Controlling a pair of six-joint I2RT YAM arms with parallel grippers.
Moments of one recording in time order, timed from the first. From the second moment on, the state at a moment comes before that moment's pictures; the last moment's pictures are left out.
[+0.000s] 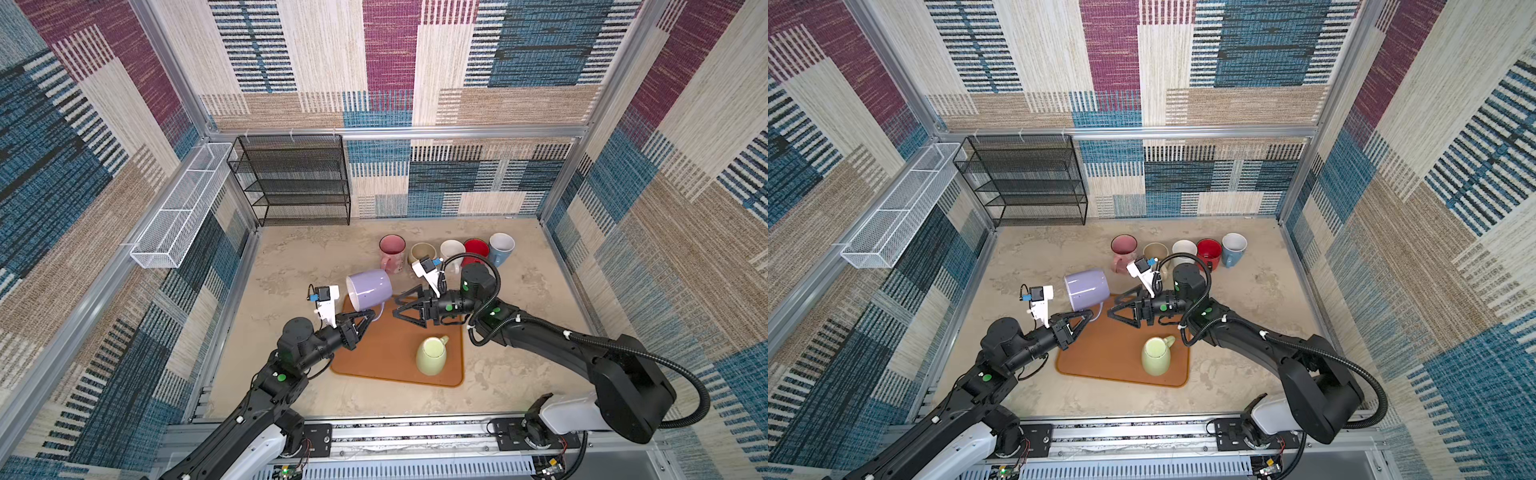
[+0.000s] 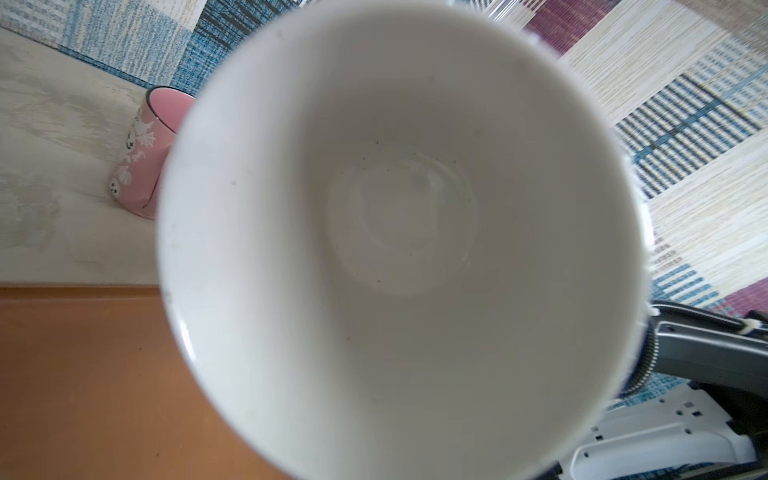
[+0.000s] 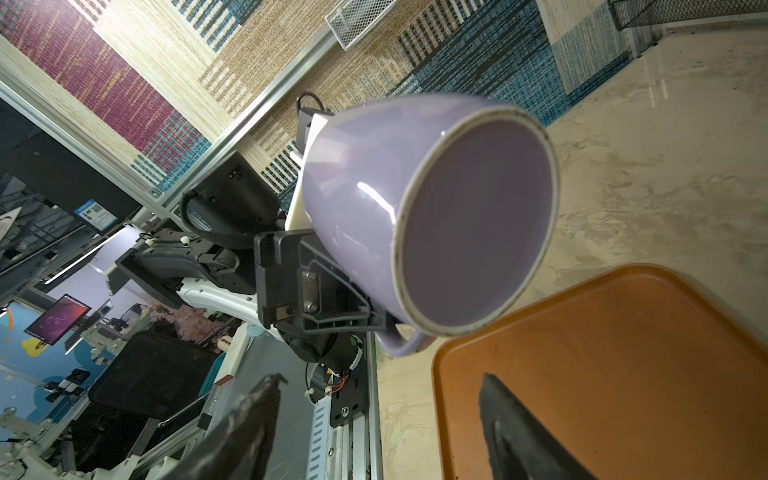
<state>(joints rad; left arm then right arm) -0.51 0.68 0.39 0.15 0.37 -0.68 0.64 1.37 0.78 0.43 -0.91 0.50</state>
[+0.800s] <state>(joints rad) -0.49 1.13 0.95 -0.58 0.08 -0.41 0.64 1.28 0.75 0.14 -0.54 0.33</state>
